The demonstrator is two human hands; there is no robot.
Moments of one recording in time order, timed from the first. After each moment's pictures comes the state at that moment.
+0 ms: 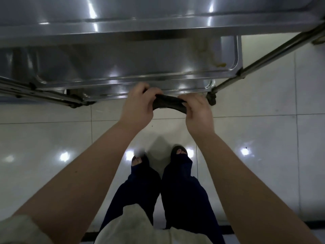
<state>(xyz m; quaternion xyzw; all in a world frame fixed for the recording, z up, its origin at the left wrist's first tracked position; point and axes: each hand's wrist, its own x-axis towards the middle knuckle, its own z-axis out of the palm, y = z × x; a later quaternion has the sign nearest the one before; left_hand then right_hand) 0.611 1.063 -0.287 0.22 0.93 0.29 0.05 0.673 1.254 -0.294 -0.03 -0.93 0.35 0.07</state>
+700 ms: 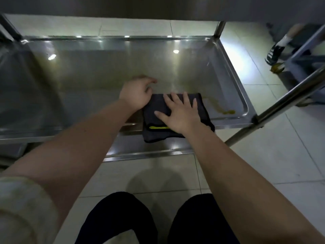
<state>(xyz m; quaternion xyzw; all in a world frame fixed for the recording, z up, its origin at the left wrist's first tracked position) 0.390 1.117 -0.455 0.23 0.93 0.27 -0.05 0.482 1.280 -0.458 -0.01 -0.99 0.12 -0.10</state>
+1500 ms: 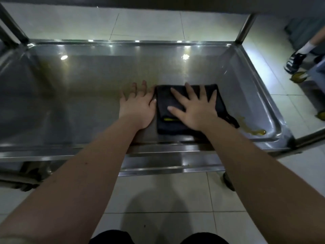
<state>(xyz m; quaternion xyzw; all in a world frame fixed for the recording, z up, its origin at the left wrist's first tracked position) 0.361 1.098 -0.492 0.13 0.99 0.06 0.02 0.402 1.291 -0.474 0.01 -1.00 0.03 -0.07</state>
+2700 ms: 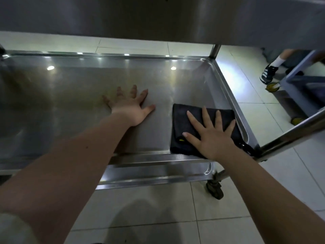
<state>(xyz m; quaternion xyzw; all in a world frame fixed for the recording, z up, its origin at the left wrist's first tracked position) 0.349 1.155 -0.464 0.10 0.99 0.02 0.09 0.486 1.386 -0.465 -0.05 -0.99 0.01 -0.11</state>
